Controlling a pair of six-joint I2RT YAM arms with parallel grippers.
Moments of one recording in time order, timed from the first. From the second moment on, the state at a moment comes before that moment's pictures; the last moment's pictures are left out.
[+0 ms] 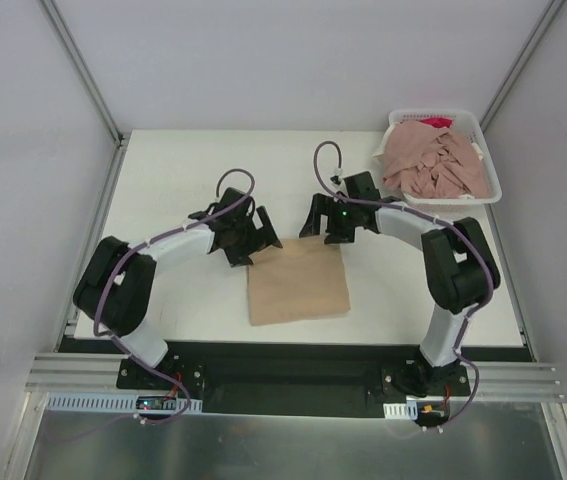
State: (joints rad) left arm -0.48 1.67 1.00 -0.33 0.17 -0.93; right arm 0.42 1.88 1.19 -0.23 -0.46 0.50
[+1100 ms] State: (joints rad) left arm -0.51 1.75 1.06 -0.30 0.10 -0.96; right arm 0.45 1.34 0.83 -0.59 -0.16 0.44
